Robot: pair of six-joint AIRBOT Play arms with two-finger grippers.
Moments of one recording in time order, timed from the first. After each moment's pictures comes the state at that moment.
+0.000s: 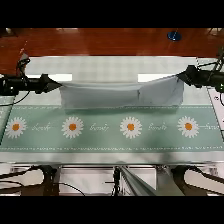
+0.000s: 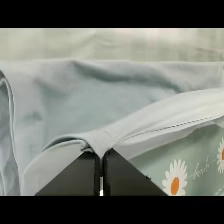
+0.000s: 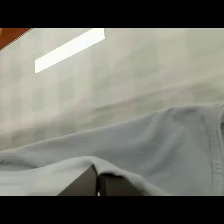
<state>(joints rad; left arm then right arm) 0.30 -1.46 1.10 0.59 -1.15 -1.00 -0.33 -1.35 1.09 -0.66 0.91 1.14</state>
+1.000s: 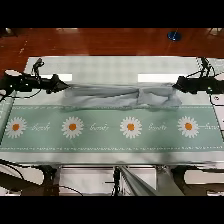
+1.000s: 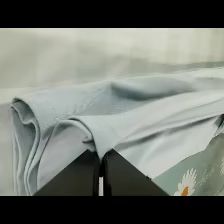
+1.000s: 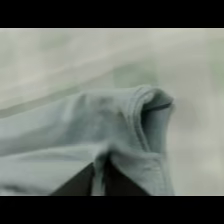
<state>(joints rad) 0.25 -1.74 1.25 0.59 -1.14 -1.03 -0.32 -1.55 1.13 -0.87 0.85 1.19</state>
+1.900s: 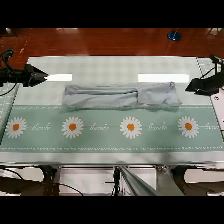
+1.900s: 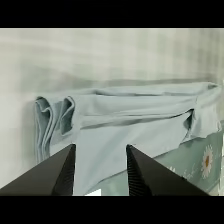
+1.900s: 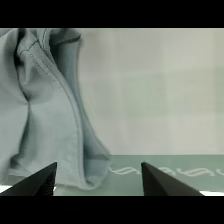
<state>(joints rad) 0.44 -1.63 1.37 0.60 -1.34 -1.04 -0.41 -1.58 1.36 -1.21 1.26 1.29</state>
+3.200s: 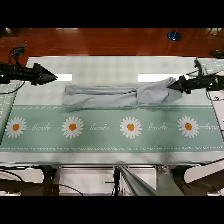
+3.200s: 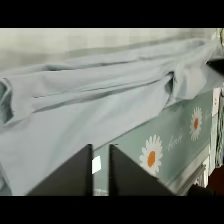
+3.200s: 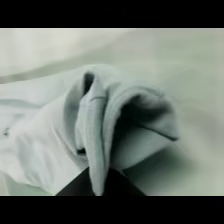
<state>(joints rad) 0.32 -1.61 1.38 0.60 -1.41 -1.06 -0.40 -1.77 1.38 -0.69 1.27 1.04</state>
